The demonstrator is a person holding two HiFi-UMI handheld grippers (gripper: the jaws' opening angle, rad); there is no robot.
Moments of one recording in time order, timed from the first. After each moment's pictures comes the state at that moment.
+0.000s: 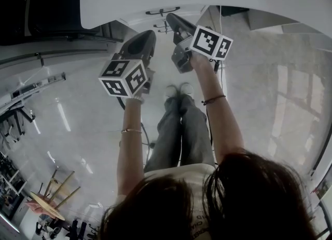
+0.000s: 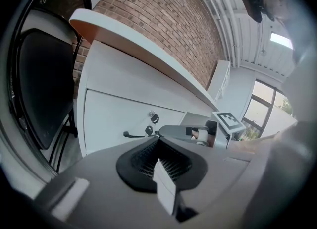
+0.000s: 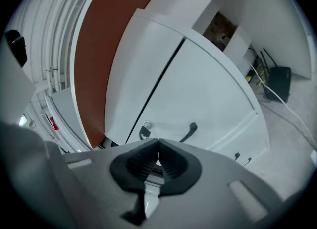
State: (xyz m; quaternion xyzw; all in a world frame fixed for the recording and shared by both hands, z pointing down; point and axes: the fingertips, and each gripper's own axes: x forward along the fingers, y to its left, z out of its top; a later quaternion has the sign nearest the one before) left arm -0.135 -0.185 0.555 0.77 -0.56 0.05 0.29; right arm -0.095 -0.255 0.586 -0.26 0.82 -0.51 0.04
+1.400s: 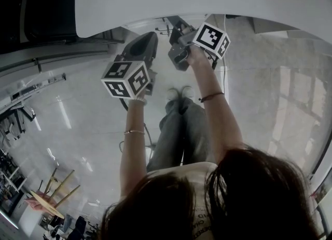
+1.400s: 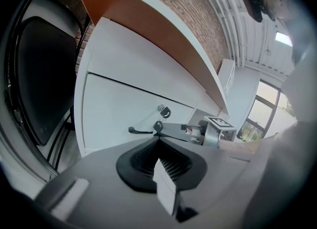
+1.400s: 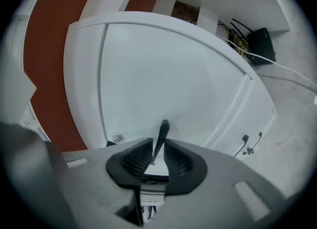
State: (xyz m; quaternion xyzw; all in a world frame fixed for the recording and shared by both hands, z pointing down) left arm -0.139 -0.205 0.584 0.76 -0.57 0.06 0.30; right arm -0.102 -0.287 0.630 -0.26 0.72 -0.63 0.11
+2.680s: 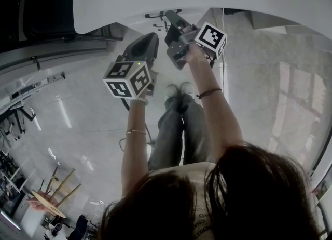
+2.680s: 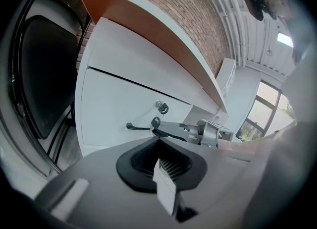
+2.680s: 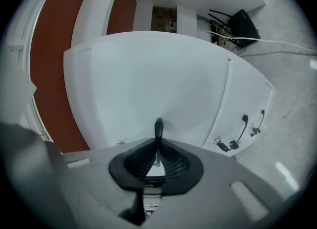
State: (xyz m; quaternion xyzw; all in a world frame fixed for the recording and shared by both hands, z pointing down) left arm -0.130 -0.192 0.589 0.76 -0.57 0.06 0.32; right arm -0.098 -0.277 0.635 -0.25 0.66 -0.69 0.18
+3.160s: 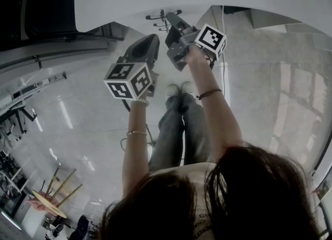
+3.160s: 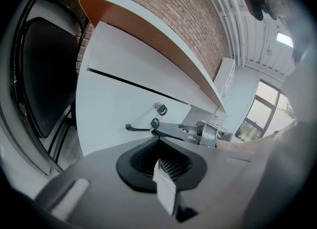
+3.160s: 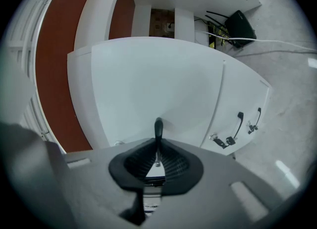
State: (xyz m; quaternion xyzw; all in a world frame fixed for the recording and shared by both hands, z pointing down) left arm -0.128 -0.188 0.585 0.76 -0.57 0.06 0.32; right arm -0.095 -0.273 0.636 -0.25 0.65 -0.69 0.18
